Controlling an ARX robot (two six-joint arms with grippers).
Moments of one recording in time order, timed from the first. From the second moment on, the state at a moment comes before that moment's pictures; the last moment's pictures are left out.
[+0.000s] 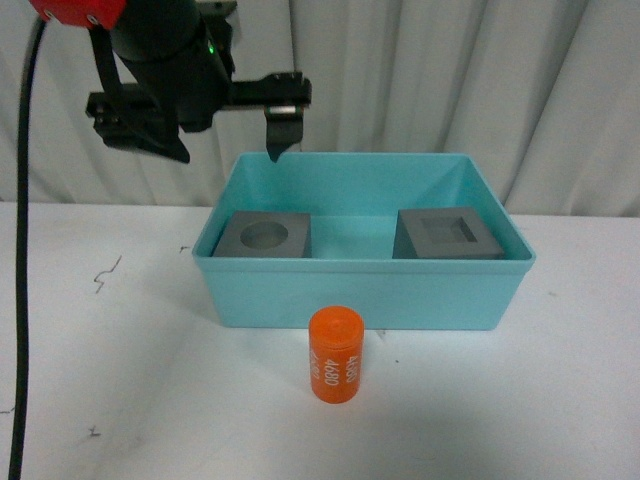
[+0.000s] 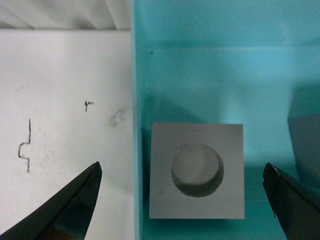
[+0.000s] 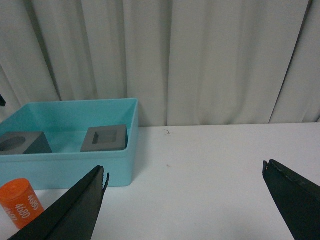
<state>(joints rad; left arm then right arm) -0.30 2.04 1.64 -0.48 -0.15 -0.24 0.00 0.00 0.01 0.00 0.00 0.00</state>
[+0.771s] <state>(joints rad) -0.22 1.19 0.78 0.43 -0.21 -0.02 0.00 0.00 0.01 0.00 0.00 0.00</state>
